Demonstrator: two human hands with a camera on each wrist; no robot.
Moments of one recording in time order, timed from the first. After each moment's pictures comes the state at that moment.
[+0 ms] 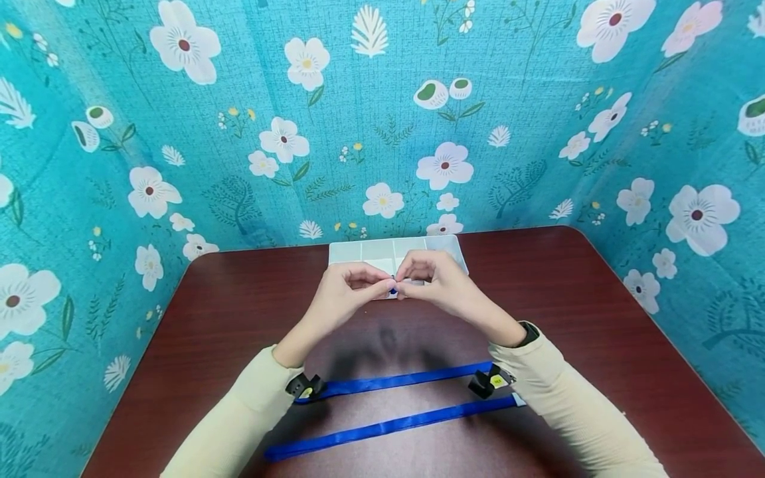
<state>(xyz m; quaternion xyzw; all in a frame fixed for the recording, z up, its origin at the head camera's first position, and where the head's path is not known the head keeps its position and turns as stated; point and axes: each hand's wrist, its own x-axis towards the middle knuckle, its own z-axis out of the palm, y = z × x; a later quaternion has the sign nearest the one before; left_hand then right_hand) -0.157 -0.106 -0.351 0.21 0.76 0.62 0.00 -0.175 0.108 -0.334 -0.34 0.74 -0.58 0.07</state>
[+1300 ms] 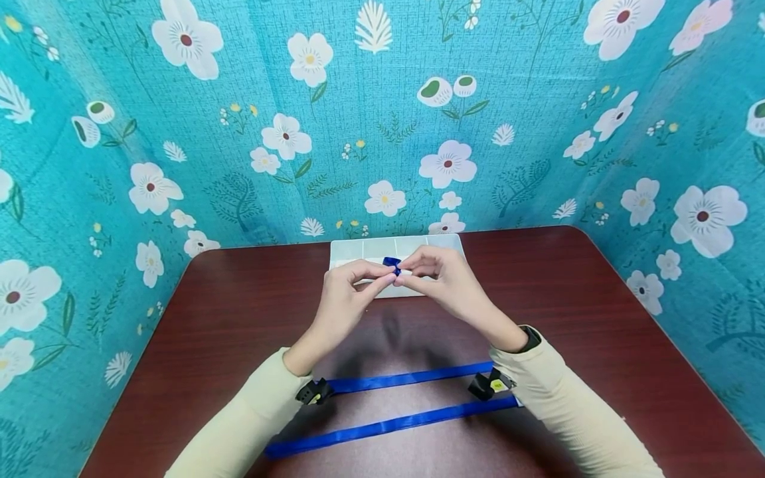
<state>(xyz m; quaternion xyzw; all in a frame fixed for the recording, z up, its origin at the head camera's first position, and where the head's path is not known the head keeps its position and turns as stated) -0.148 -0.092 -0.350 0.22 0.76 0.59 -0.14 -0.172 0.106 -0.336 -0.29 0.77 -0.57 -0.02</state>
